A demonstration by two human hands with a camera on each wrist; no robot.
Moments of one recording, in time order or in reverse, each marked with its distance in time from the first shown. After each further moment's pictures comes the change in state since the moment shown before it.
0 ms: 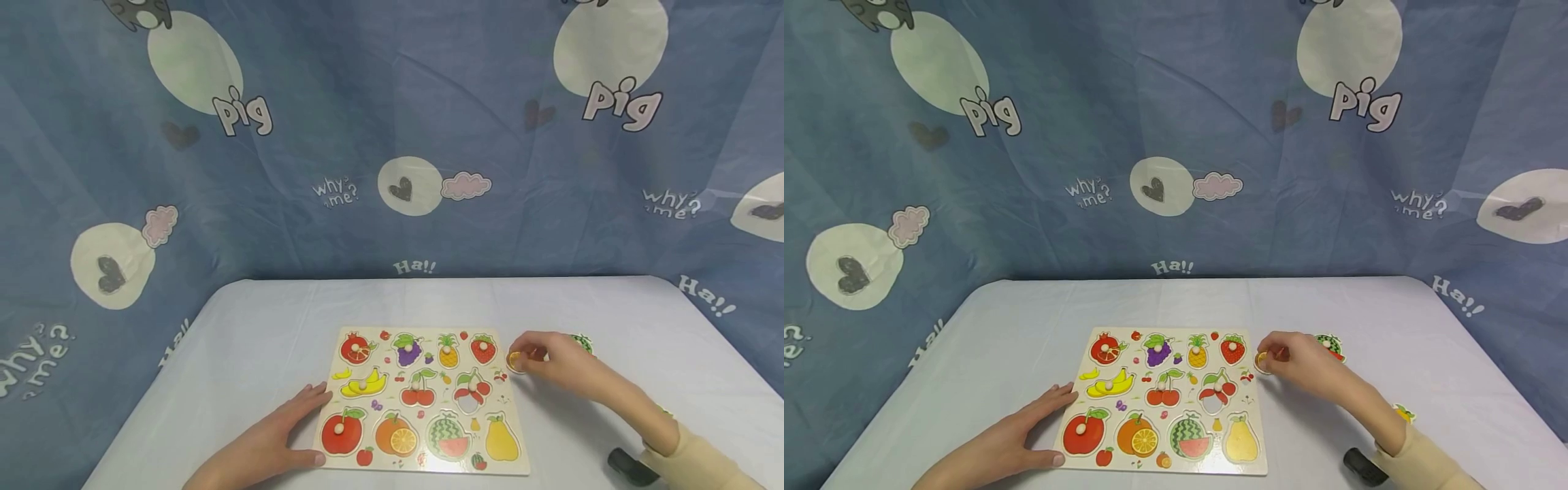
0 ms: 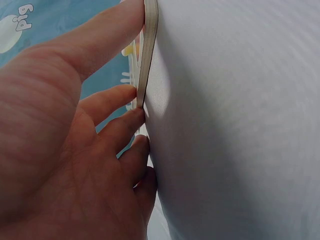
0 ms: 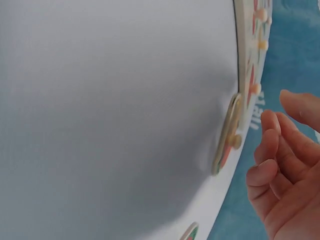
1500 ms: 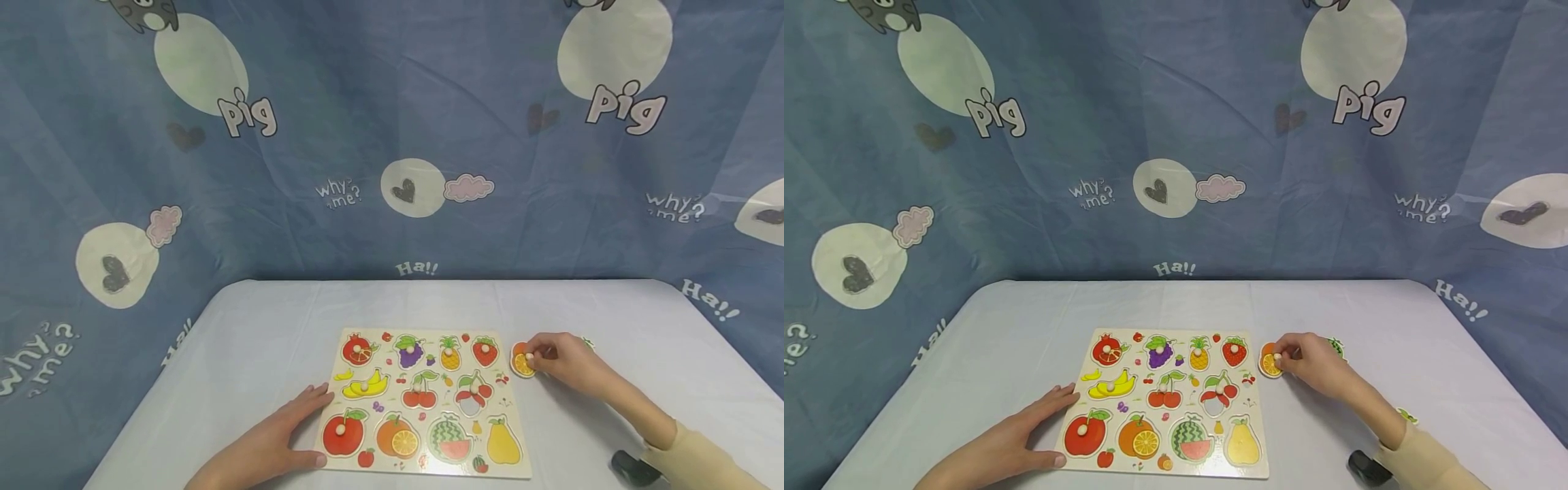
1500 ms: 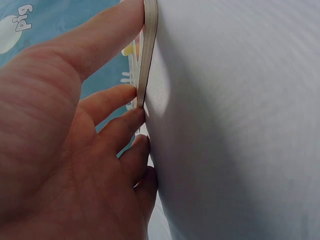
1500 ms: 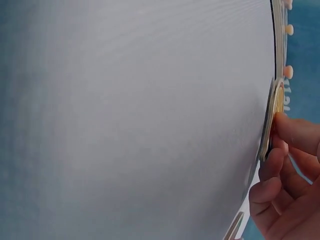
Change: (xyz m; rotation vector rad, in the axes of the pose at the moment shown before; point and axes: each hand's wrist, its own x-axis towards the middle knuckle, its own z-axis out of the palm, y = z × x) left_hand -0.001 -0.001 -0.001 -0.019 -0.014 0.015; right_hand 0.006 0.032 0.007 0.064 0.056 0.083
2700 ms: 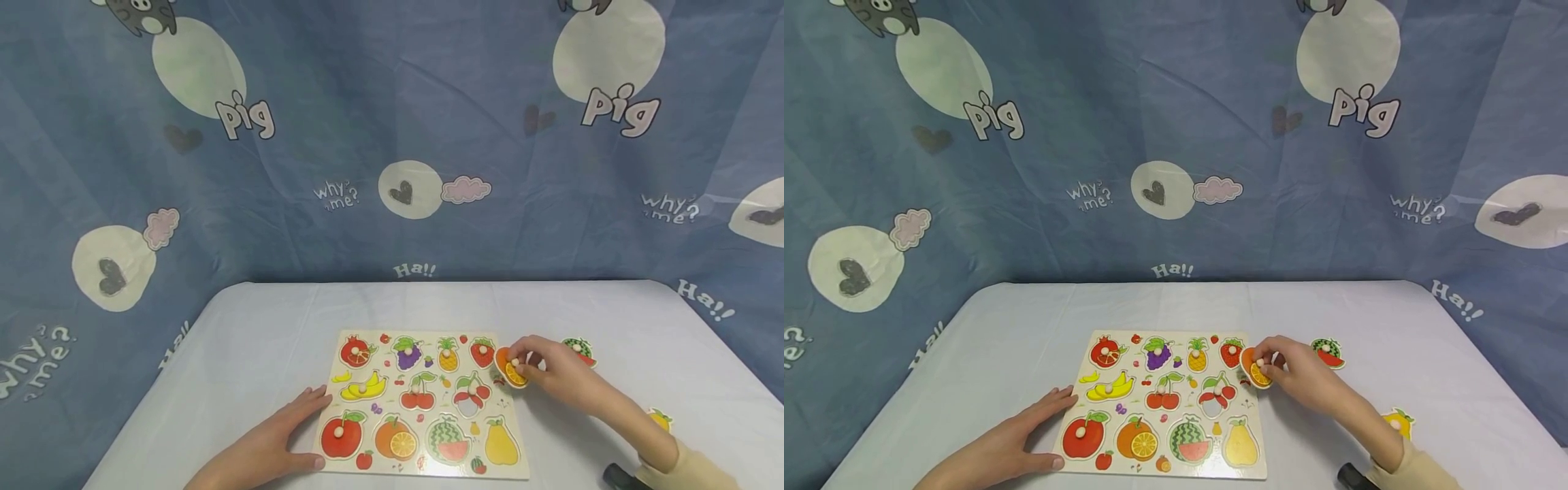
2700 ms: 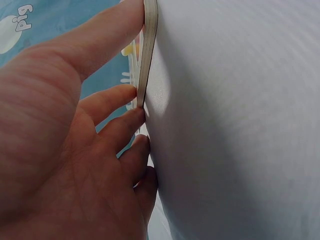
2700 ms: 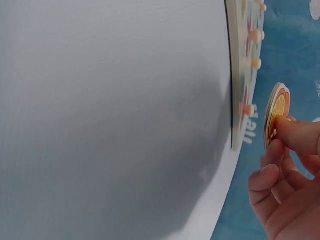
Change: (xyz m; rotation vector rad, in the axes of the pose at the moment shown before) left_hand 0.003 0.000 0.002 0.016 0.009 -0.019; right_hand -0.015 -0.035 0.007 -0.029 0.038 -0.158
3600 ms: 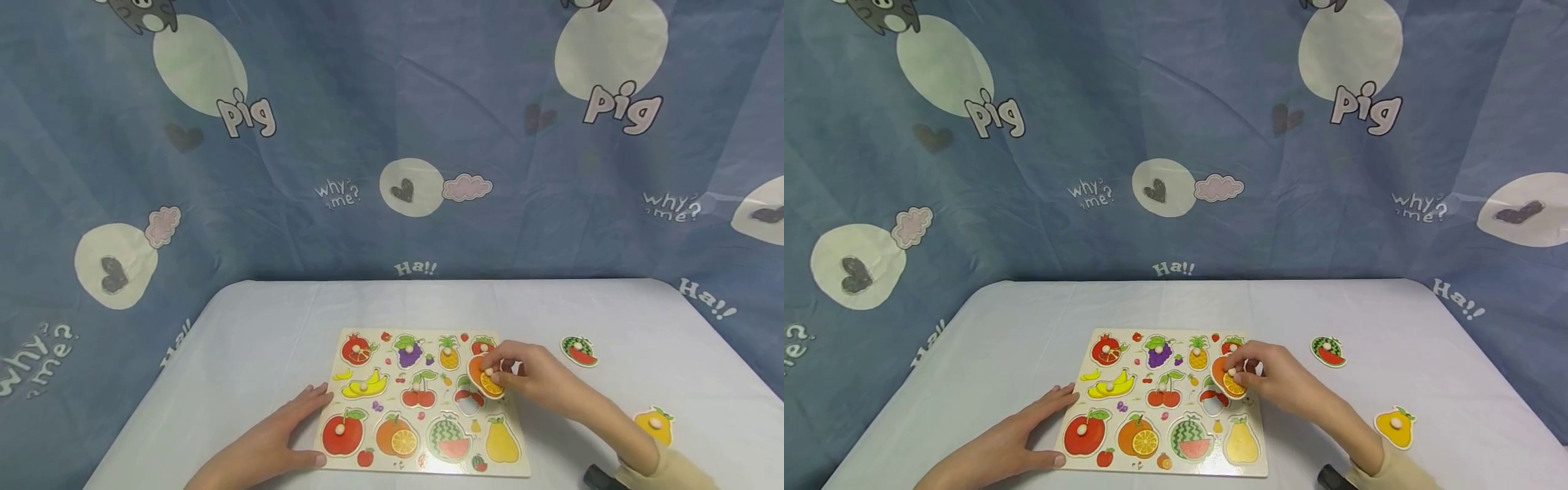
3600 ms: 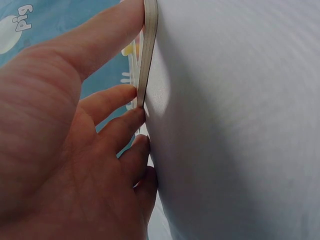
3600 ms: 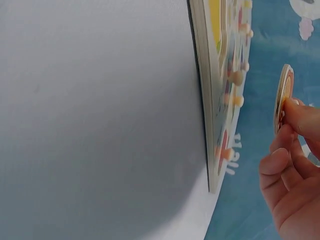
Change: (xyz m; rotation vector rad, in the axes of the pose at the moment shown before) left_hand -0.002 0.000 -0.001 -0.012 0.002 0.008; right_hand 0.008 -0.028 0.017 0.144 -0.089 -0.044
